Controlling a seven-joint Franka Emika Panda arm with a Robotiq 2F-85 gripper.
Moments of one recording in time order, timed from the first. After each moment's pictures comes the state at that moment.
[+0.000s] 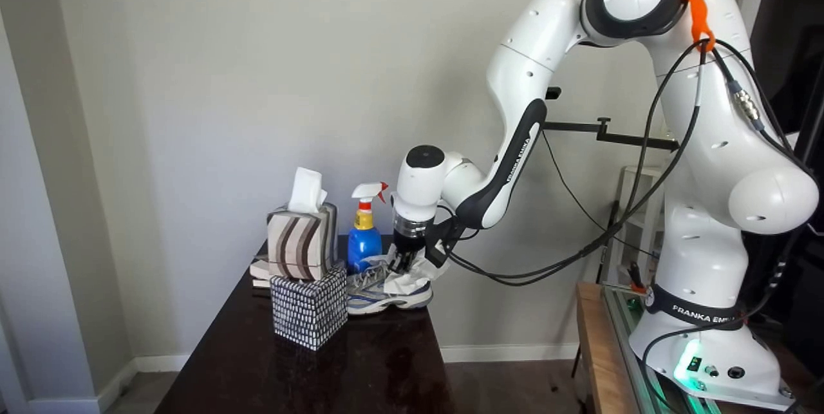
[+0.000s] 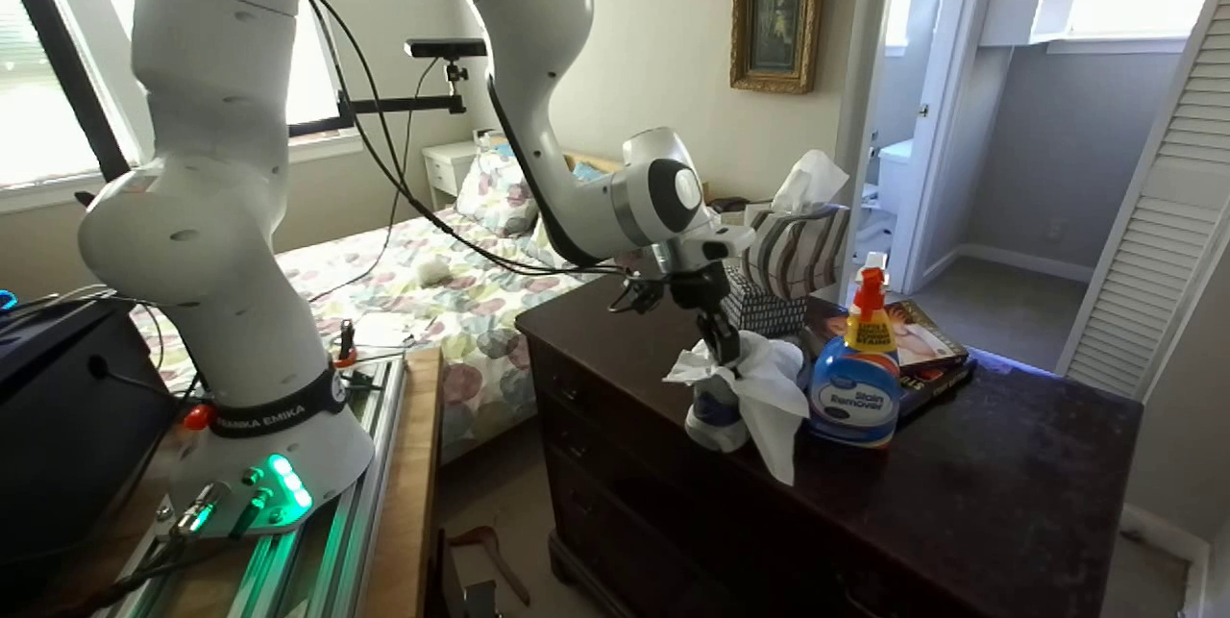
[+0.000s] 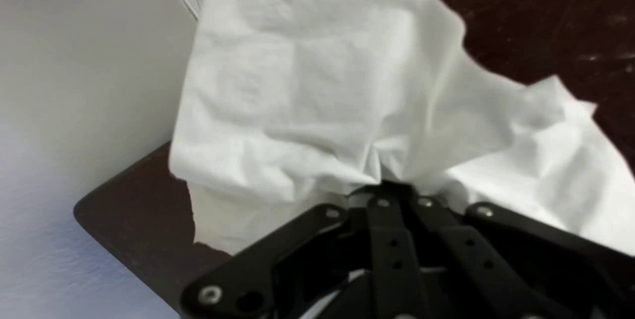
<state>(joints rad) 0.09 0.39 -0.10 -2.29 -1.00 2.78 1.03</state>
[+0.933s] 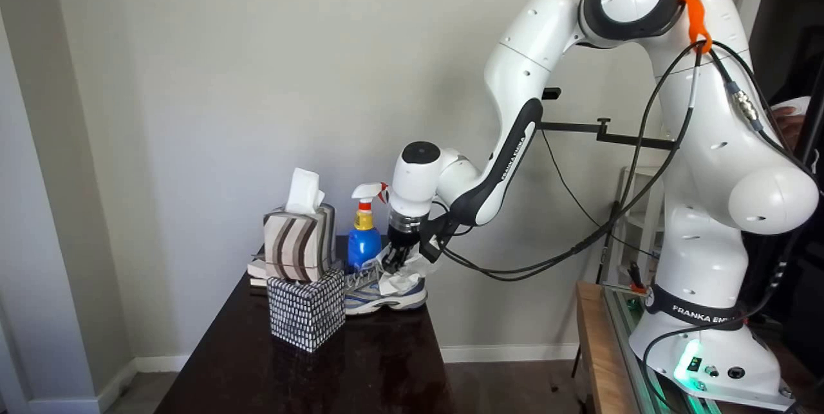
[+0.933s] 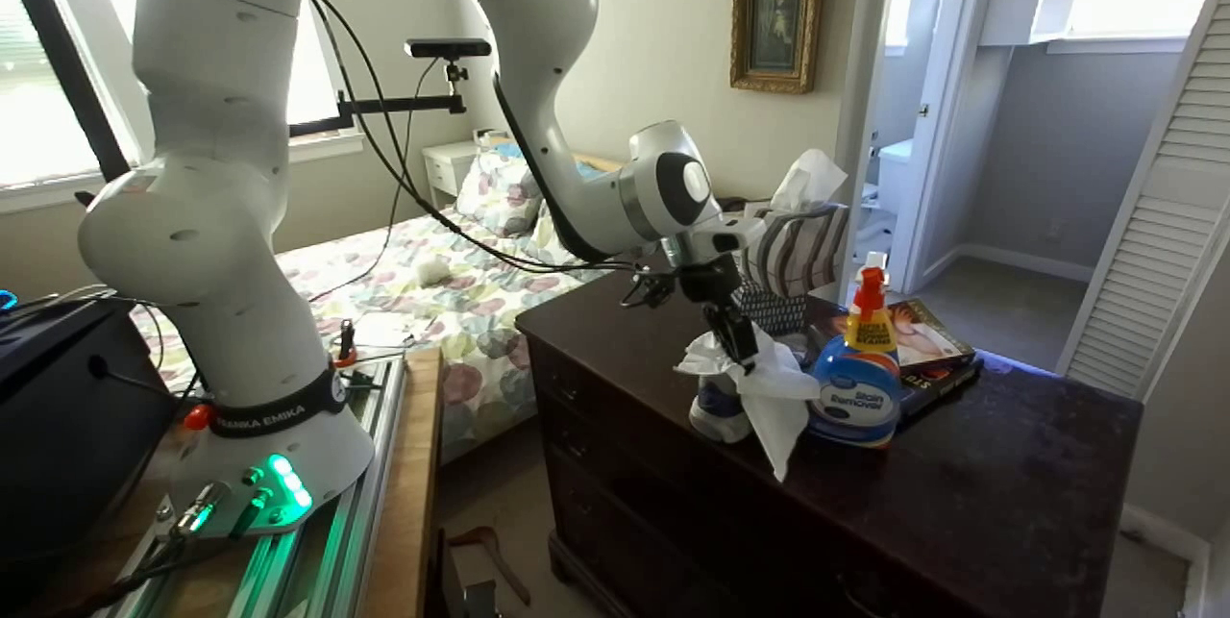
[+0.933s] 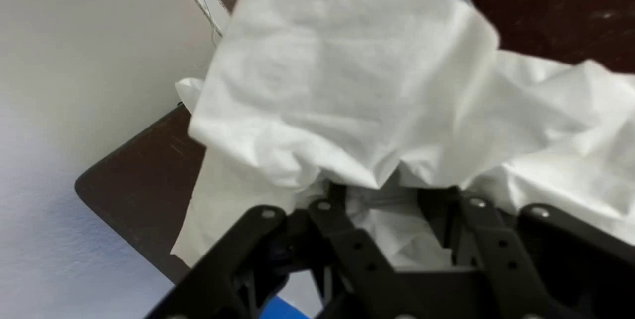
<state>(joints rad) 0.09 0.39 -0.11 -2.26 -1.00 2.78 1.01</state>
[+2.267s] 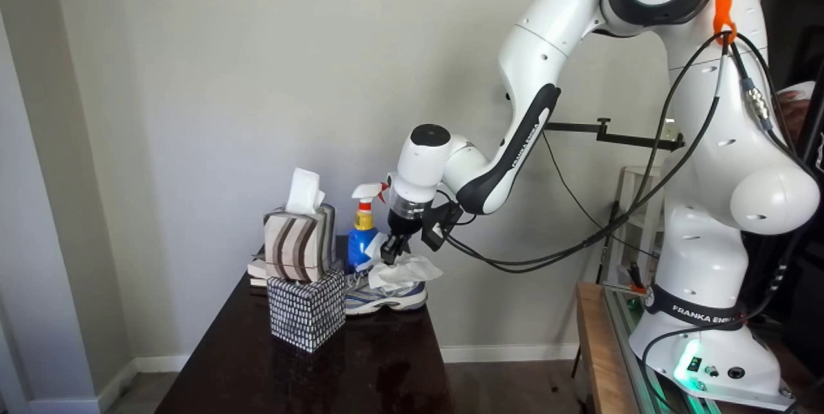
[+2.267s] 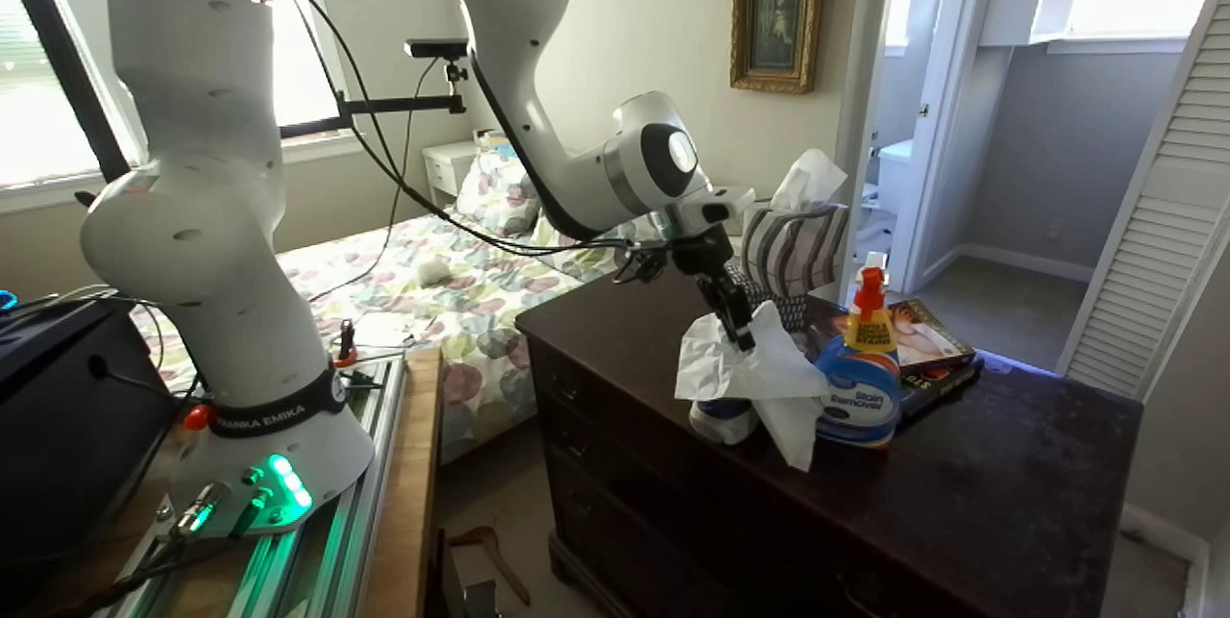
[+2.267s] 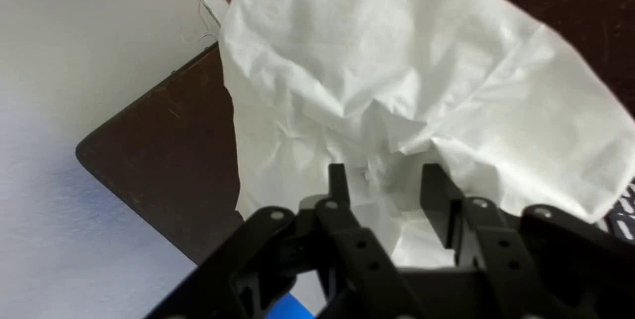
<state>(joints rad) 0.11 0.29 -0.10 -2.32 -1.01 2.80 1.01</state>
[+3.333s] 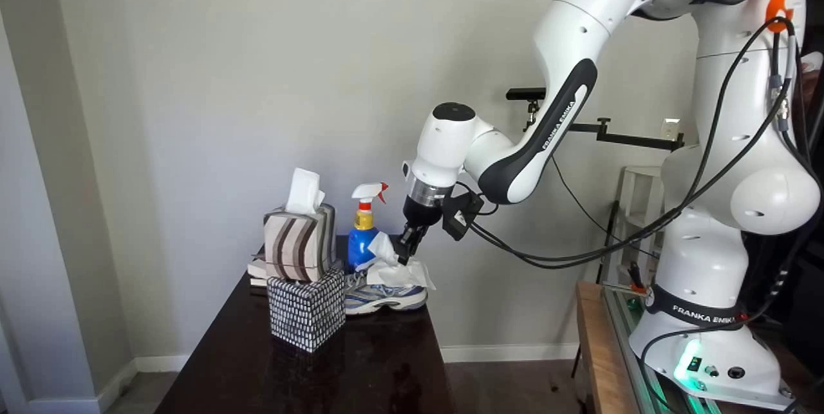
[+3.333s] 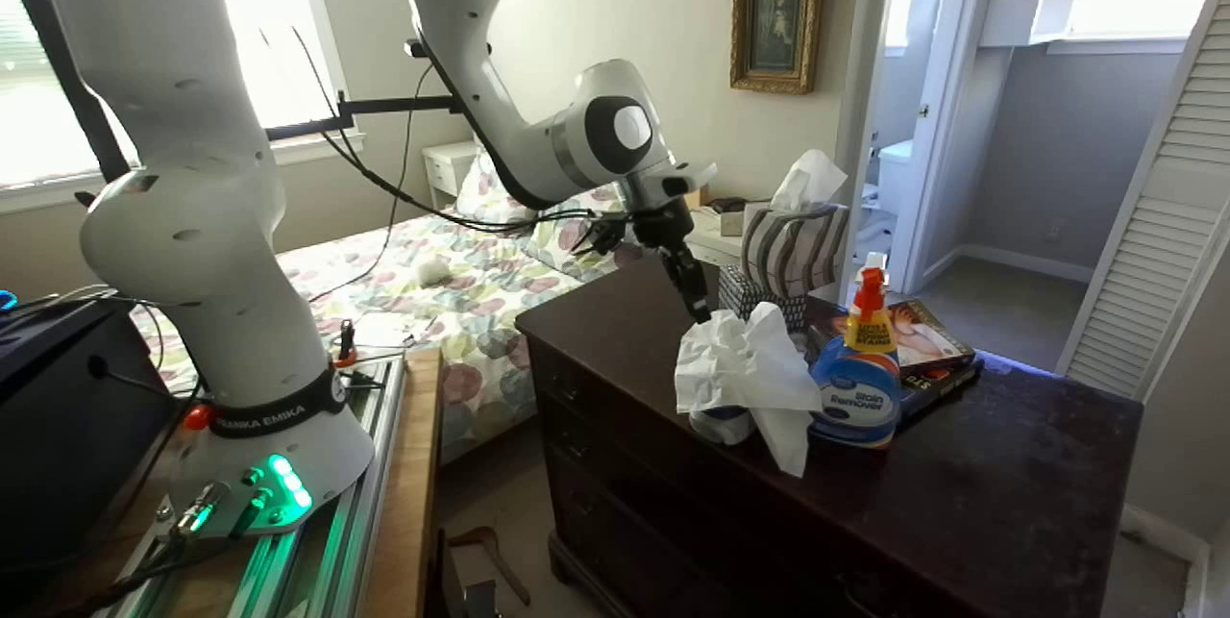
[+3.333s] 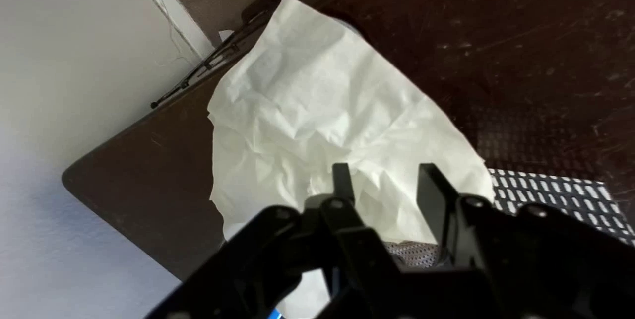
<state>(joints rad) 0.11 0.10 -0.03 -2.48 -0.82 2.79 0.89</state>
